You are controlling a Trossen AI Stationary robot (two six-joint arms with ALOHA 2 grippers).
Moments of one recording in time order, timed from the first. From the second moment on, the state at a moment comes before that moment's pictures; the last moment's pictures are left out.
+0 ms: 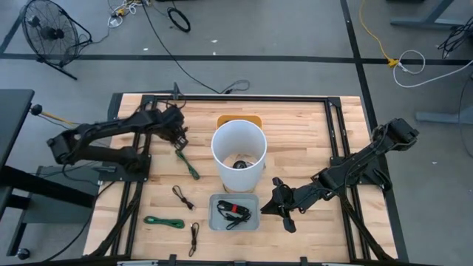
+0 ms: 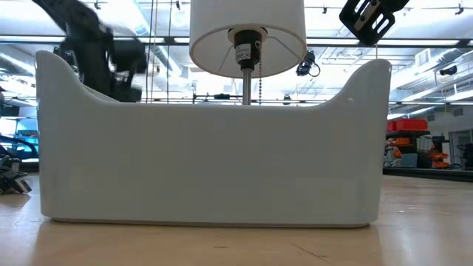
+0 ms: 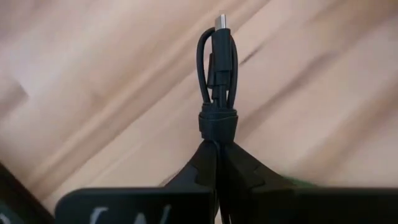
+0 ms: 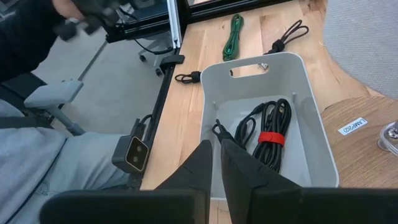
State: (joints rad) left arm 0.58 1.13 0.61 -0.69 -0.08 -0.23; right arm 0.57 1.41 0.84 0.08 0.19 0.46
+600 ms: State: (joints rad) left arm -0.21 0.82 0.84 -0.74 -0.03 -0.57; right arm 0.57 1.41 0.84 0.08 0.19 0.47
